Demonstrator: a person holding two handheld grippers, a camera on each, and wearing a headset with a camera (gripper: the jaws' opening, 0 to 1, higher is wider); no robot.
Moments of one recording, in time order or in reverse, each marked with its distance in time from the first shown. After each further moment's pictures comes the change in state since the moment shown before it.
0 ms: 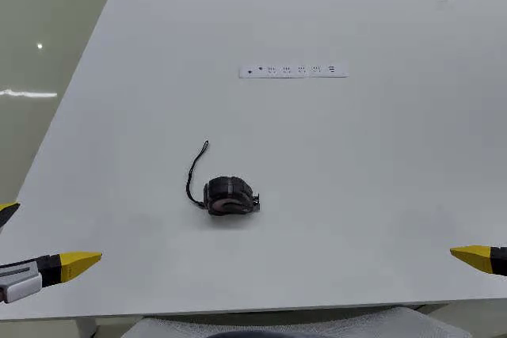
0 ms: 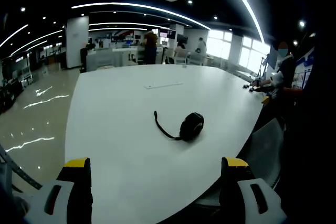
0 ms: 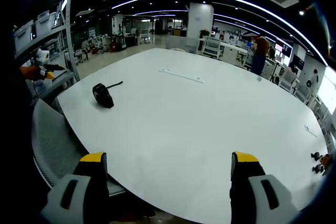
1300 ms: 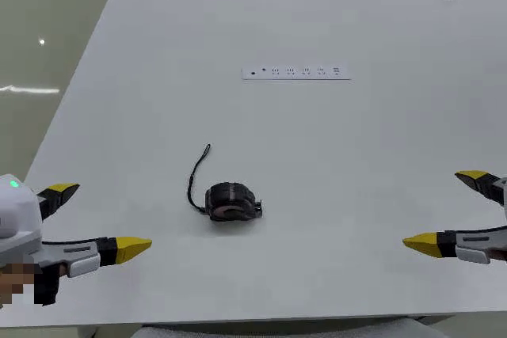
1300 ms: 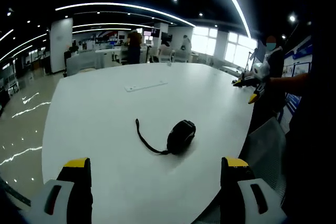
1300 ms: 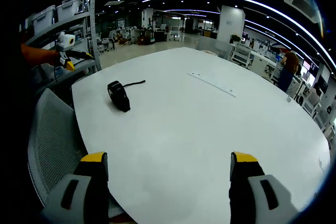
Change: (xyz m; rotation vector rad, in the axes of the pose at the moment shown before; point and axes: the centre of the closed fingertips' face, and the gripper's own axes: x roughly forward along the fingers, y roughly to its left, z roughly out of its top) left arm 0.076 -0.033 0.025 0.071 0.011 -0.126; right arm 0.078 0.041 0.045 -0.174 0.009 0.201
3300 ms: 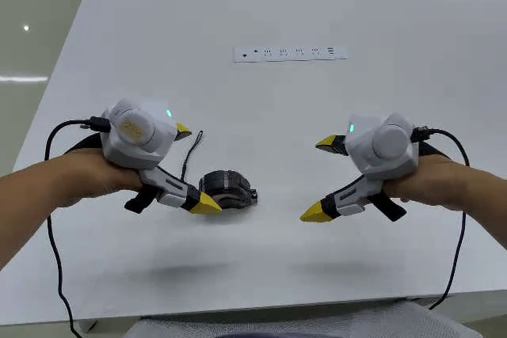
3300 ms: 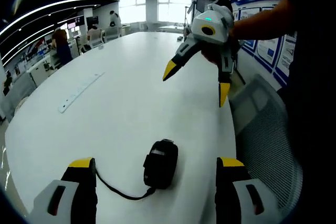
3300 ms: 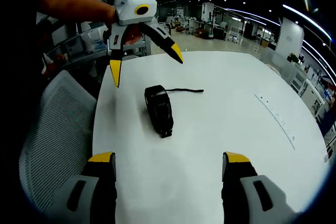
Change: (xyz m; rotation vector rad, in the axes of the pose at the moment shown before) left arm 0.137 -0.071 0.031 0.451 0.249 -0.397; right arm 0.133 0.099 0.062 -0.303 0.066 0.381
